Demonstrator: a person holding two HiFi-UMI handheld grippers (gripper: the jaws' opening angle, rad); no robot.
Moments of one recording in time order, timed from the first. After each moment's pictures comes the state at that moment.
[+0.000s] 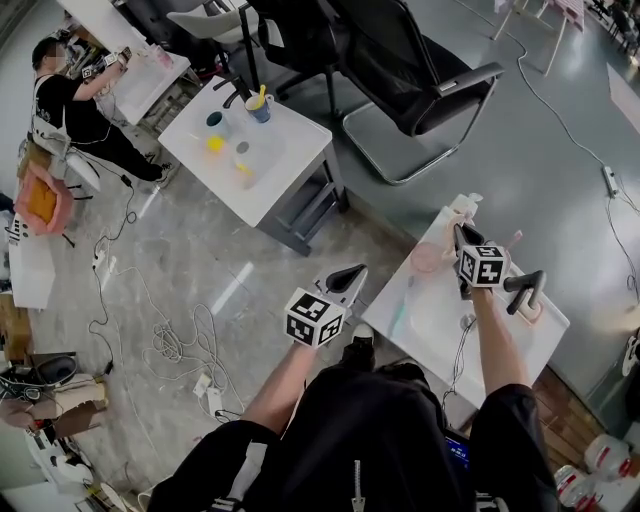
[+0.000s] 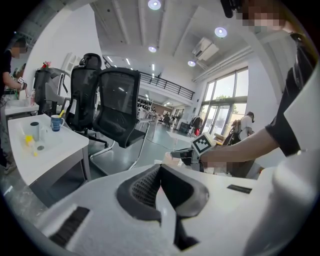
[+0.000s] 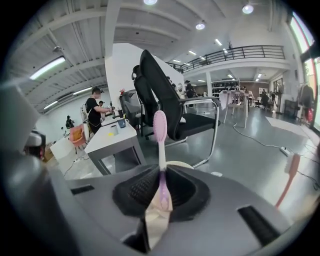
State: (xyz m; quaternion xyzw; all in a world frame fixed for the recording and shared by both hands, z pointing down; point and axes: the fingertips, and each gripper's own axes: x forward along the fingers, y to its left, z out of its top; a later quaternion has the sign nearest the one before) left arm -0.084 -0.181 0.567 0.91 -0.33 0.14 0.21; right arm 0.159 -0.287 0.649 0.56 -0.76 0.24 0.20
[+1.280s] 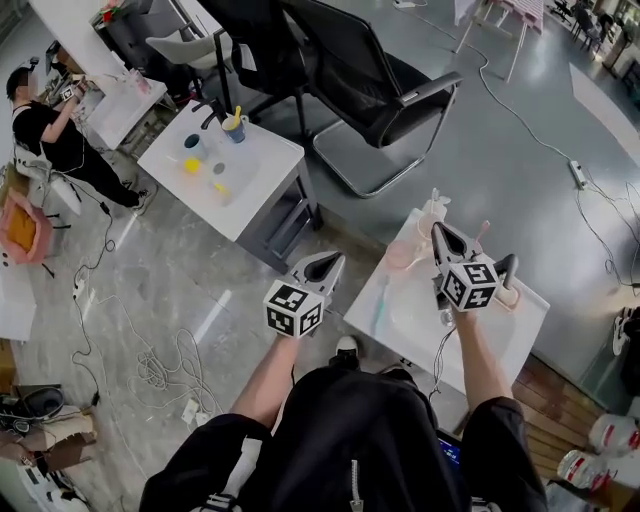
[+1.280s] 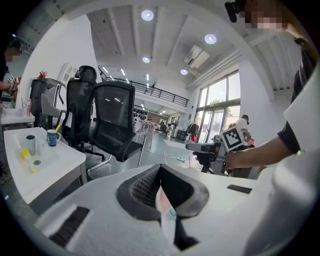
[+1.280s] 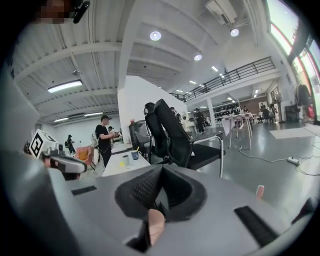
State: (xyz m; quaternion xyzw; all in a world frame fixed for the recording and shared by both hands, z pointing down) left arm -0.085 -0.193 0.525 0.93 -0.32 0.09 0.17; right arm 0.125 -0.230 0.505 0.57 -0.81 0.15 0.06
